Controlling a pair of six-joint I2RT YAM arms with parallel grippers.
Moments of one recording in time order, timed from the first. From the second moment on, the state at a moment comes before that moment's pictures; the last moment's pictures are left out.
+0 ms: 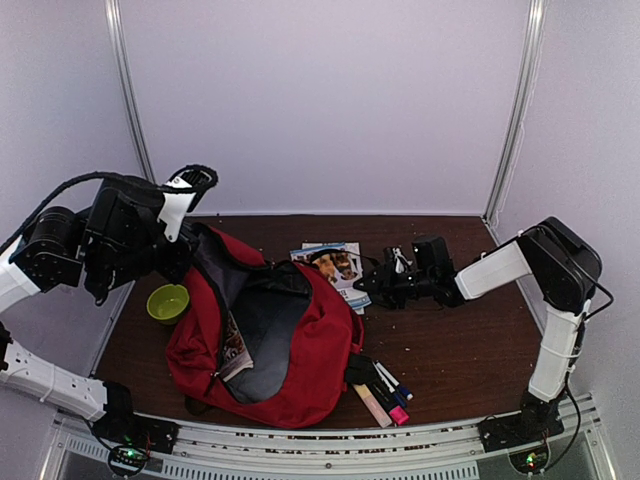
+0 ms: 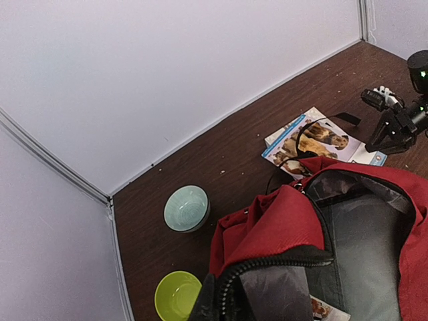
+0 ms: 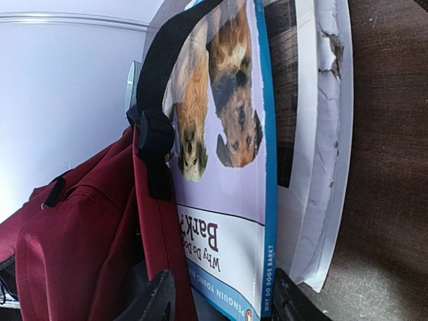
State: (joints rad) left arm -1.16 1.06 1.32 -0.91 -0.79 -0.11; right arm 0.52 1.90 0.89 0.48 -0.61 0.98
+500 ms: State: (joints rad) left arm -1.16 1.05 1.32 -0.91 -0.78 -0.10; right arm 0.53 1.88 0.97 0.21 -0.50 0.79
